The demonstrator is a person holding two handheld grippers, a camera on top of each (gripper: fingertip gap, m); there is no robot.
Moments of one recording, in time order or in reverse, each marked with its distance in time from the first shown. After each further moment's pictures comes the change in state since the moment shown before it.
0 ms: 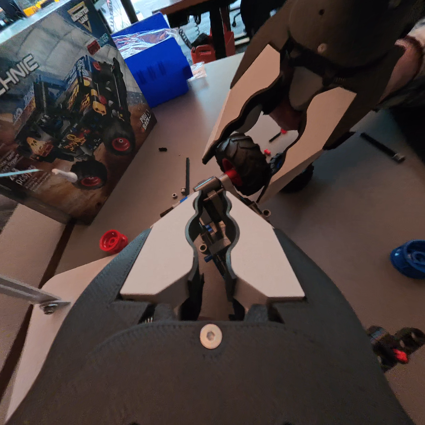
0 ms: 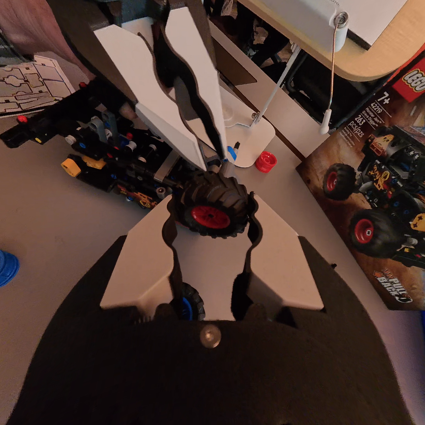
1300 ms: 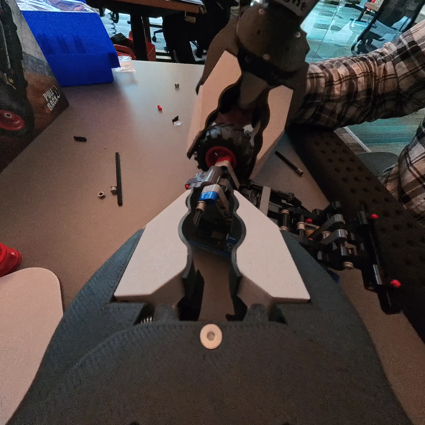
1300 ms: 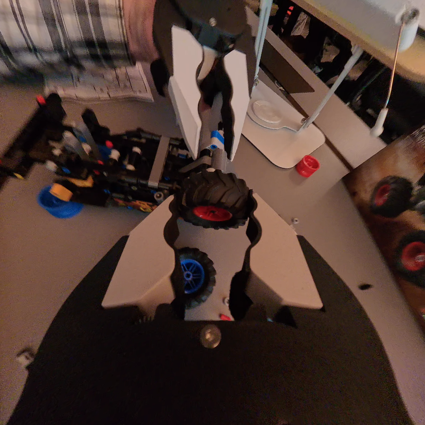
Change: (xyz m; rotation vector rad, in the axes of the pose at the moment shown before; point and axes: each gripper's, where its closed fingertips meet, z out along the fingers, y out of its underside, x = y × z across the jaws) left arm 0.039 0.004 -0.004 0.070 0.378 -0.232; right arm -0.022 0.014 -0.026 0.061 -0.277 -0.028
